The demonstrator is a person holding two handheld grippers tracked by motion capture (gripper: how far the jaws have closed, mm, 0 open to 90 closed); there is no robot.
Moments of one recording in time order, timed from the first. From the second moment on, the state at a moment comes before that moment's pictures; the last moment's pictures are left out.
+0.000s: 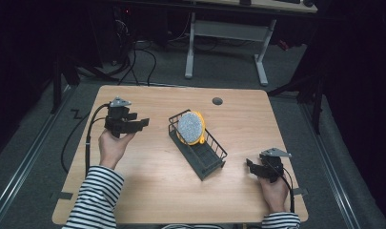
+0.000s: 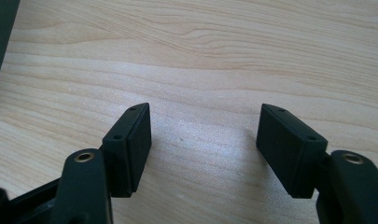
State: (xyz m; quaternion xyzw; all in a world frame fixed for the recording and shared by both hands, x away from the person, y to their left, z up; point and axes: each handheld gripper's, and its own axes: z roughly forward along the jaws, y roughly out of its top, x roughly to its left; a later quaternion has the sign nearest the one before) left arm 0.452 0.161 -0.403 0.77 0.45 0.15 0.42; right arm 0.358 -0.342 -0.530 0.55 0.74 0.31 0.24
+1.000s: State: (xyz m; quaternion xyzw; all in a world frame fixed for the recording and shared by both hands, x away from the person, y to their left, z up) left arm 0.405 0.208 -0.442 0.75 0.49 0.15 0.42; right arm 0.358 -0.342 -0.530 0.55 0.74 0.31 0.24
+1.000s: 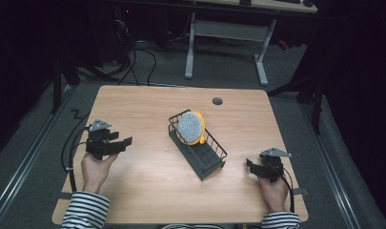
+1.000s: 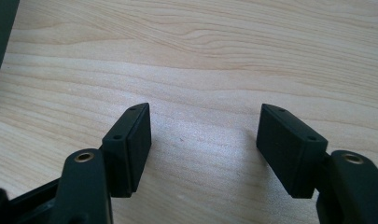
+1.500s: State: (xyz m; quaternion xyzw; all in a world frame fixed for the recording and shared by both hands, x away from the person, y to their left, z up) left arm 0.387 0.227 -0.464 0.74 0.51 0.16 0.41; right arm 0.358 -0.342 -0.530 0.55 0.74 0.31 0.24
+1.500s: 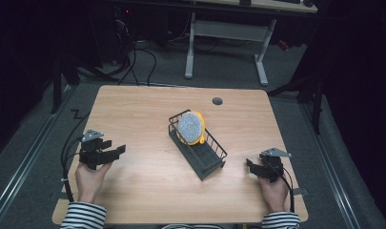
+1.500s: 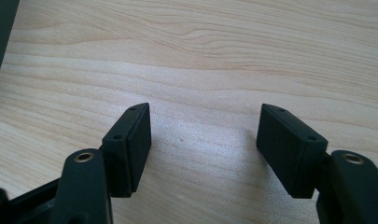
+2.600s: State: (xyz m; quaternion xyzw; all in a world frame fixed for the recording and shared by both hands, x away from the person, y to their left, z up) left arm 0.373 0.228 -0.528 0.72 0.56 0.15 0.38; right arm 0.358 -0.342 -0.530 0.55 0.74 0.31 0.25
